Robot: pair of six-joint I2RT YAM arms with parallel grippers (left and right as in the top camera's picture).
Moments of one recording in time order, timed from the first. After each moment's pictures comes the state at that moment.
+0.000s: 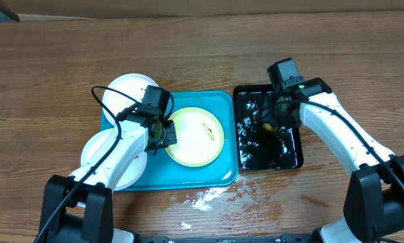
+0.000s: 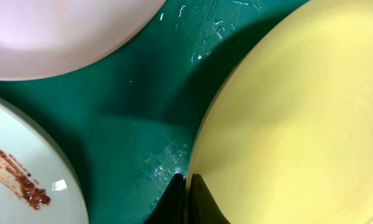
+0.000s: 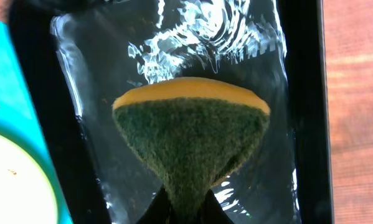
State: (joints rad) left arm -0.27 1.61 0.97 -0.72 -0.01 -0.45; right arm 0.31 1.72 1.25 -0.89 0.03 0.51
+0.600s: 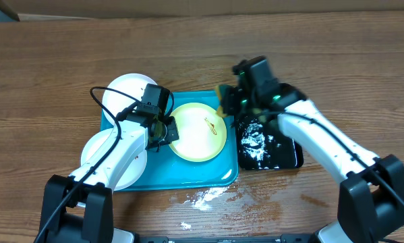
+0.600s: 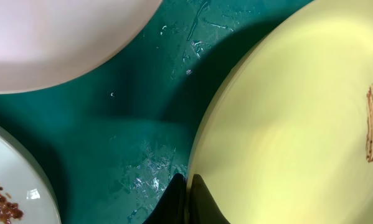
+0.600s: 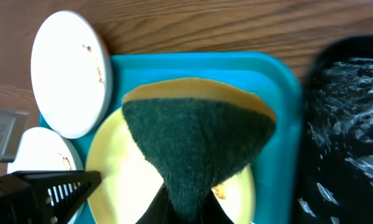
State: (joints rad) left arm -0.27 1.61 0.97 -0.67 0.03 -0.50; right arm 0.50 1.72 1.25 -0.47 -0.26 0.53
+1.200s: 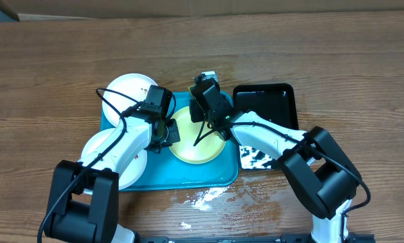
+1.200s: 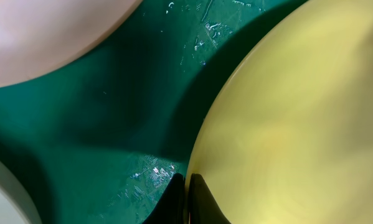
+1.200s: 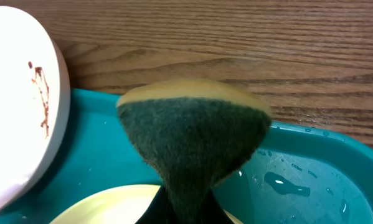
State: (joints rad) left arm -0.27 1.69 0.97 -0.66 0.03 -0.50; right arm 0.70 2.02 1.25 -0.04 0.12 0.48
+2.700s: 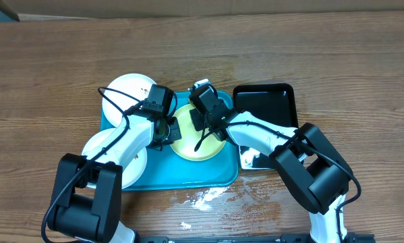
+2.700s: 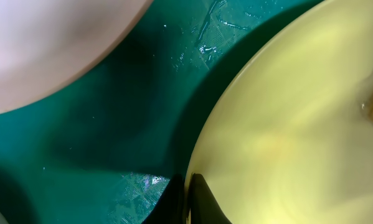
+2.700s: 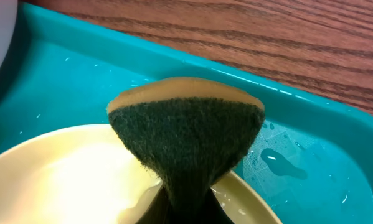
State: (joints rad) left arm -0.27 1.73 0.98 -0.60 0.02 -0.52; right arm 0.71 2.07 1.27 -0.15 0.13 0.30
